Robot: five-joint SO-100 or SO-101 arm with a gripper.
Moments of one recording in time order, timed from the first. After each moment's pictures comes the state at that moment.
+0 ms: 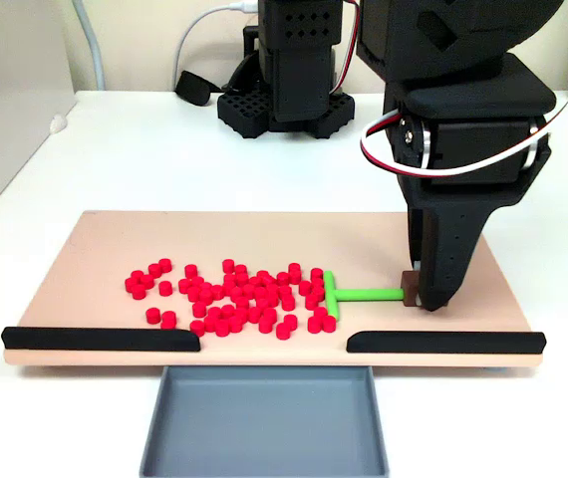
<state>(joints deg) -11.6 49.7 49.3 91.5 14.4</state>
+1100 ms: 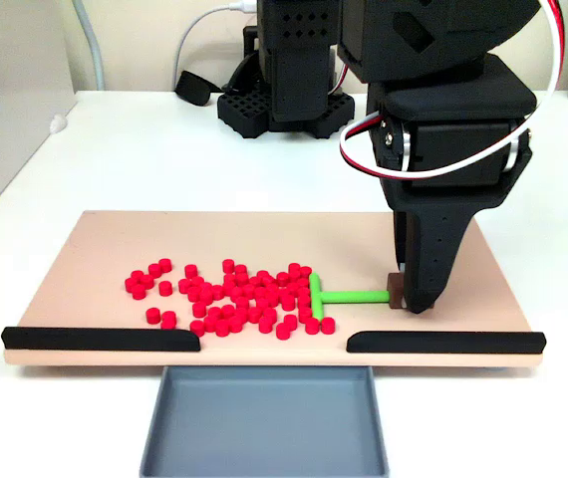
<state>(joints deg) -10.5 49.7 49.3 91.5 12.8</state>
